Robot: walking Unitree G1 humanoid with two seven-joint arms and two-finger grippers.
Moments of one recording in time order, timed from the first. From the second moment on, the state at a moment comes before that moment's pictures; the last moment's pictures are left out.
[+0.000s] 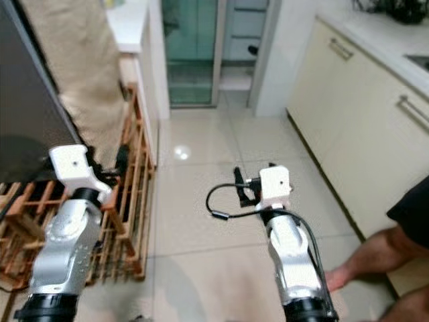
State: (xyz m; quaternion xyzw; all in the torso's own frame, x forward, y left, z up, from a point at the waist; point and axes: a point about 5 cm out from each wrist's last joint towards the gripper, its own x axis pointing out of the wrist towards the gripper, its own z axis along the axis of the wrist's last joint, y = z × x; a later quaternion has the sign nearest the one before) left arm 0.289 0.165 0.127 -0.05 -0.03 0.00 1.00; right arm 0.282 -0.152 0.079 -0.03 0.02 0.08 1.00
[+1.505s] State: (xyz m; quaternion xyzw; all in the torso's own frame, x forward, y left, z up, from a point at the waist) left arm 0.304 0.157 0.130 -0.02 -0.02 0.00 1.00; right arm 0.286 -0.150 0.080 -0.05 0.01 0.09 0.99
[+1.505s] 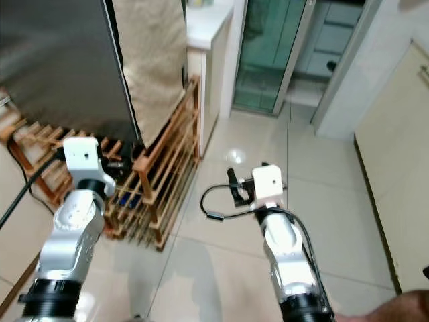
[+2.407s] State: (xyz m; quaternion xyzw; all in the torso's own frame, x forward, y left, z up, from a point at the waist) left arm 0.315 0.175 0.174 -0.05 -0.09 0.05 0.99; right arm 0.289 -0.143 0.077 -0.05 0.01 0.11 0.99
